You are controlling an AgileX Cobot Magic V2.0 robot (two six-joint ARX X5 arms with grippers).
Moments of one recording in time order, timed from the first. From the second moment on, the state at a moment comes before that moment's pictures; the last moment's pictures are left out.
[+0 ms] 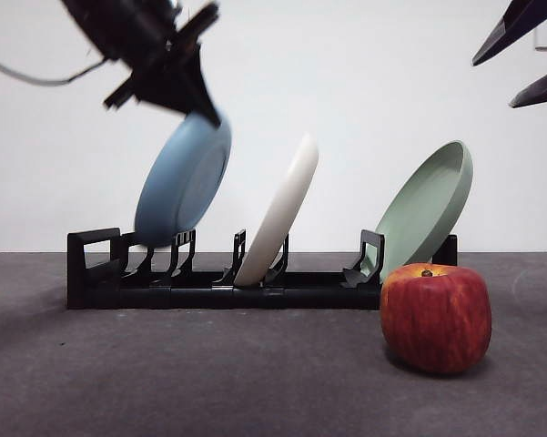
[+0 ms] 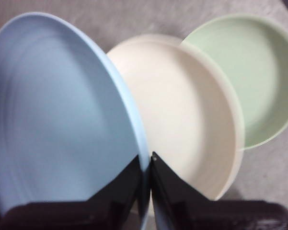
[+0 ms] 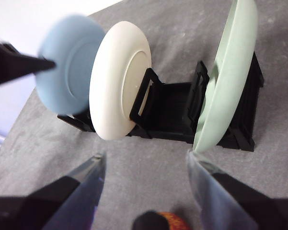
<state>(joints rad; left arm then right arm) -0.34 1.75 1.62 -0.63 0.43 -0.10 0.03 1.00 0.80 -0.36 -0.63 0.24</state>
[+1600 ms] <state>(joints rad) -1.20 1.38 1.02 -0.77 -0.35 -0.14 0.03 1.00 0.80 -0.41 -0.57 0.22</state>
